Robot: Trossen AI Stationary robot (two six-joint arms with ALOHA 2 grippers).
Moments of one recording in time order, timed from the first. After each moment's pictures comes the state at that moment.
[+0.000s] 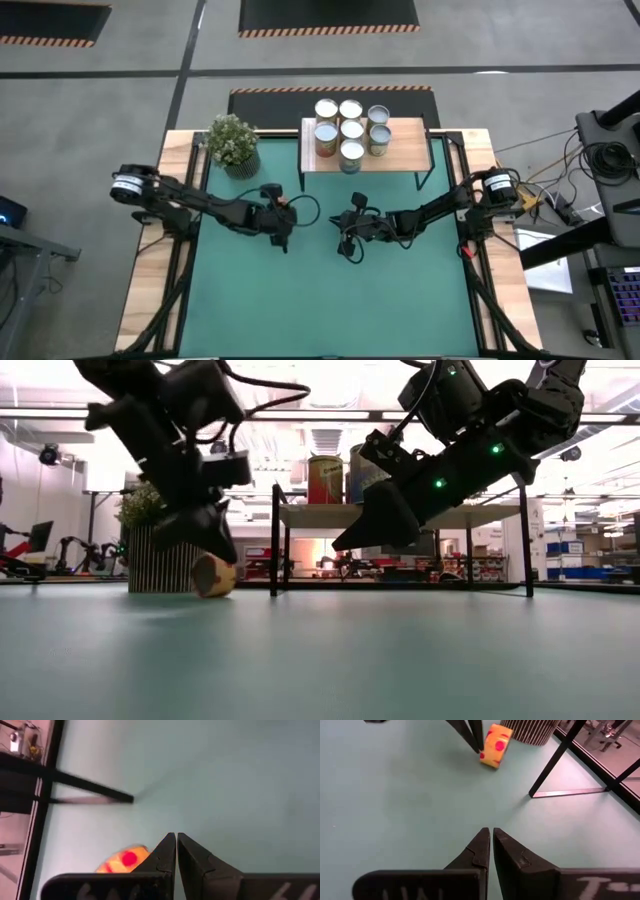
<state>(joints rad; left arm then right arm) -0.11 1.55 0.76 -0.28 -0.59 0.03 0.13 1.79 0.75 0.56 0.45 0.00</state>
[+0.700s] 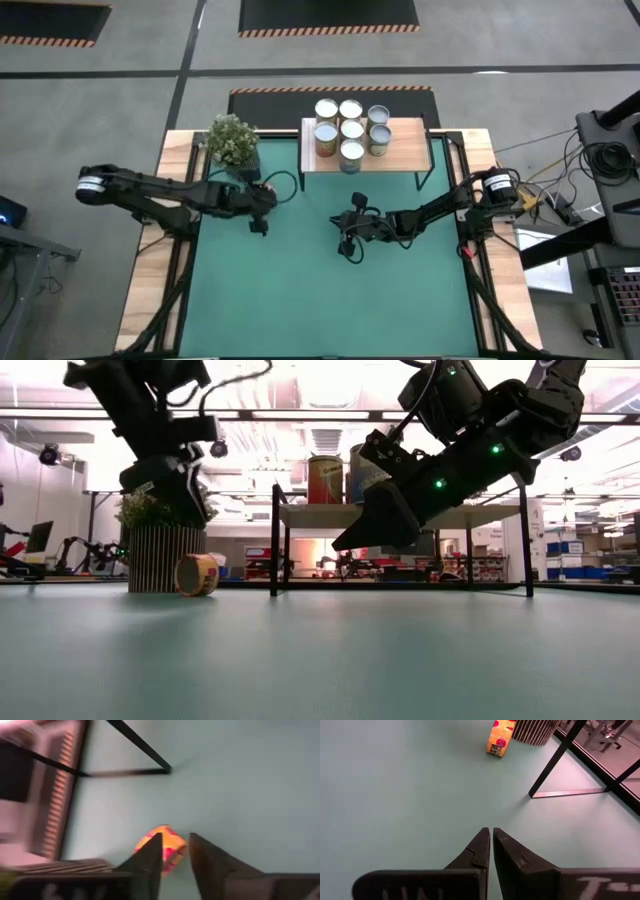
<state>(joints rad) -0.01 1.21 0.76 -0.59 -0.50 0.07 0.13 1.79 0.75 0.56 0.45 -0.01</state>
